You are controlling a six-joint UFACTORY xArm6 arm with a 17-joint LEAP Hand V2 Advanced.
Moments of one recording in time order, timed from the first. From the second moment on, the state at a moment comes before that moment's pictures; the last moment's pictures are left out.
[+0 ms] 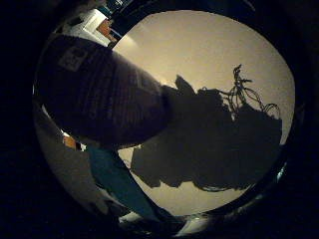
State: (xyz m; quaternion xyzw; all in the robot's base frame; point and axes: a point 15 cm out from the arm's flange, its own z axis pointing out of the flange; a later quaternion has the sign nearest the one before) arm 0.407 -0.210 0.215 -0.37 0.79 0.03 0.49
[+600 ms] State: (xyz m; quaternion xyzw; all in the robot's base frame) arm 0.405 -0.157 0.305 -0.56 0.69 0.11 0.45
